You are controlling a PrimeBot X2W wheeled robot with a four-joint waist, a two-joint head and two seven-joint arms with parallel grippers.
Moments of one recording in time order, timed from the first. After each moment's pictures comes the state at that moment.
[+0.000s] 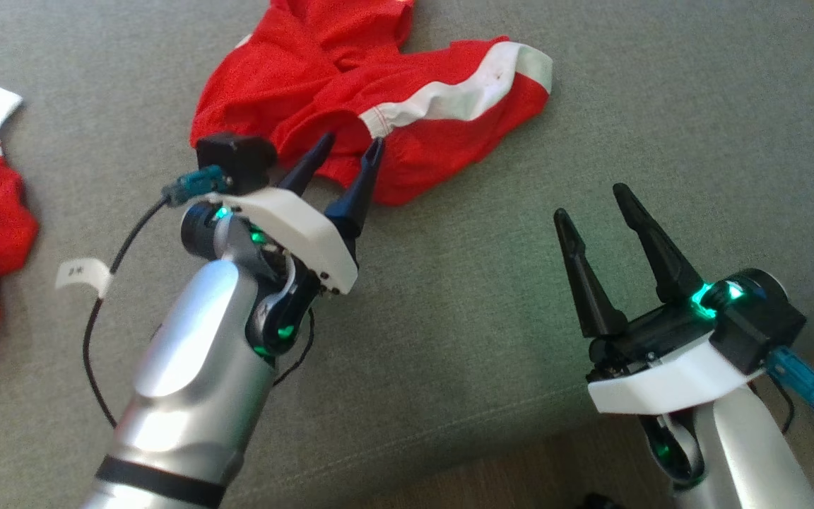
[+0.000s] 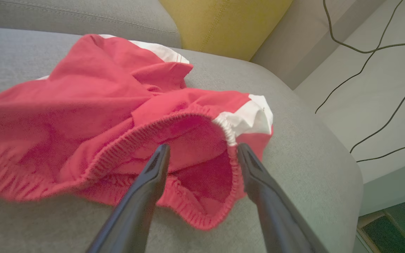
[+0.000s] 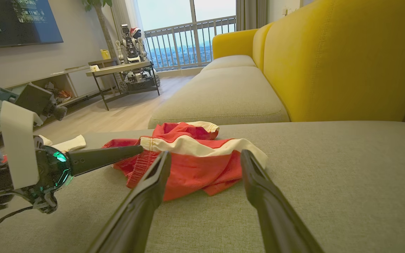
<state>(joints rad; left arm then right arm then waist) -0.57 0.05 -0.45 0.44 -0.56 -0.09 0.04 -0.14 -0.05 0.15 -0.04 0.18 0.13 -0.25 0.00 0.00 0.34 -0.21</state>
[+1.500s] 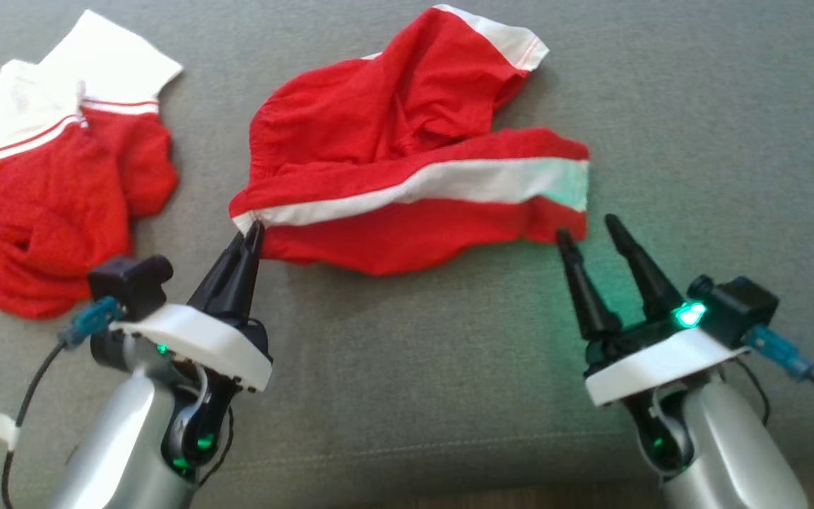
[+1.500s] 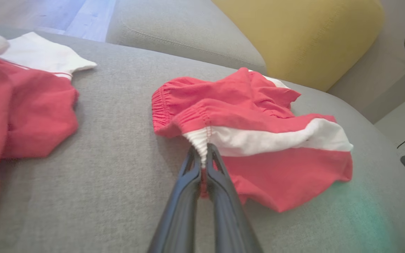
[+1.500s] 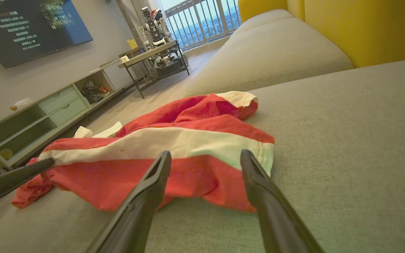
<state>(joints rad) -0.26 0.24 -0.40 0.19 -0.61 -0.03 -0.09 -0.18 -0.05 0.16 0.20 0.32 0.13 -0.25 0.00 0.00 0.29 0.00</state>
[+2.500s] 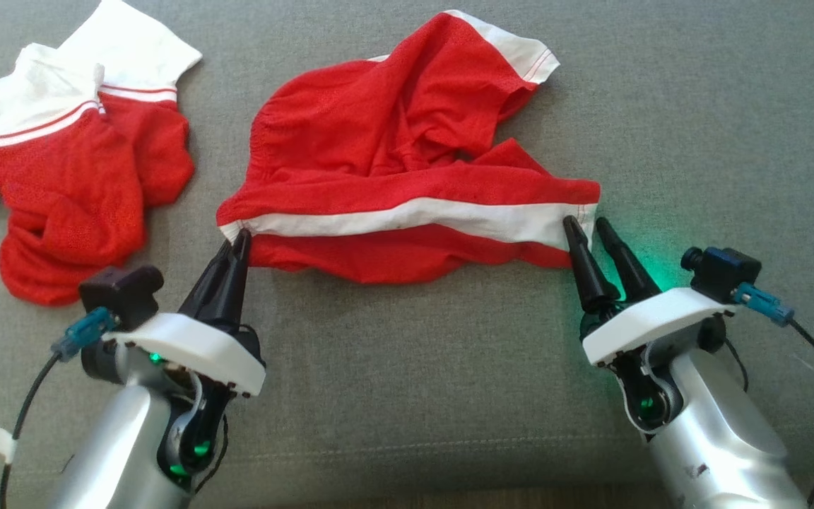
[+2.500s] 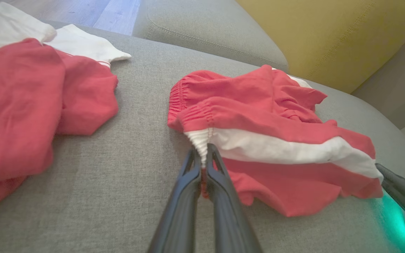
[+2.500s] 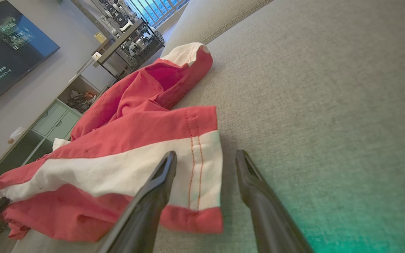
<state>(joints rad) -0.23 0.25 -0.39 0.19 -0.61 0.01 -0.11 -0.40 -0.06 0.22 0.63 0.67 0.13 -0.26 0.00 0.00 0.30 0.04</state>
